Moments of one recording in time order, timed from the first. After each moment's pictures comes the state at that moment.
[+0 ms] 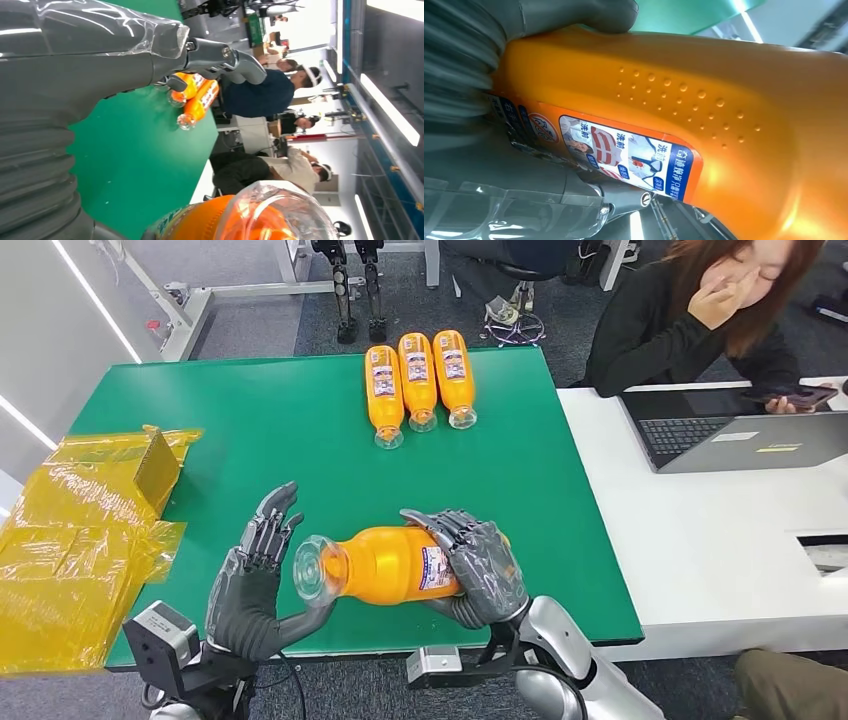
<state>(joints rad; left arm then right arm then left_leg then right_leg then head) 0.09 -0.17 -0.28 -1.57 -0.05 -0.23 -0.63 -0.30 -0.15 0.80 -1.45 0.80 -0.43 -0.31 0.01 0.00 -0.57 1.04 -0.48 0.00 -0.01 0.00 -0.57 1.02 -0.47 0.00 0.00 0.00</state>
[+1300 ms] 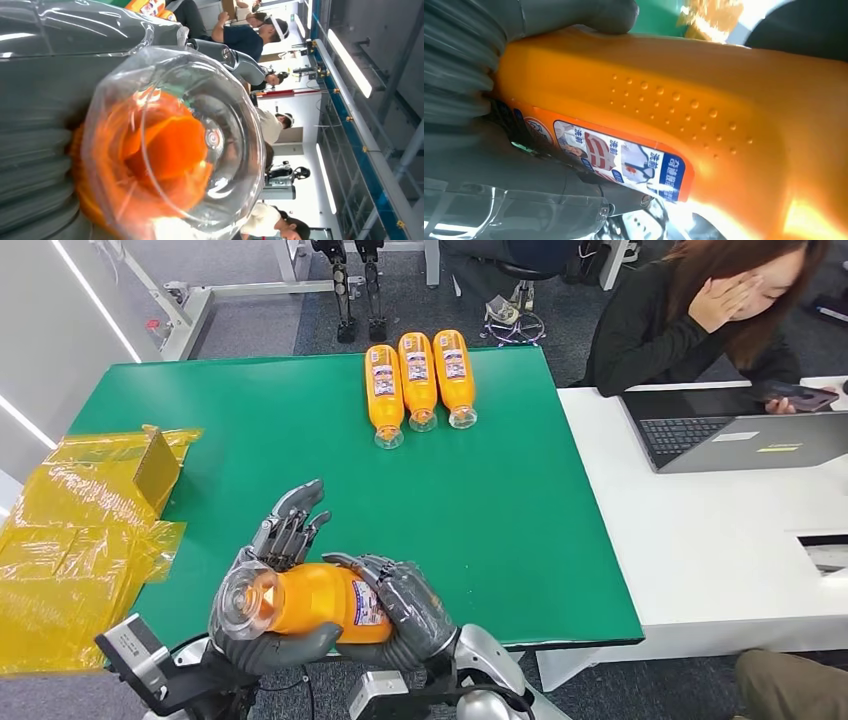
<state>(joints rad) 0.06 -0.15 -0.34 -1.63 0.08 -0.35 -0.61 -0.25 0.07 0.87 -1.33 0.60 -0.24 -0.42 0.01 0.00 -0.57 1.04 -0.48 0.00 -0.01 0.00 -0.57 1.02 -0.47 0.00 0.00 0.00</state>
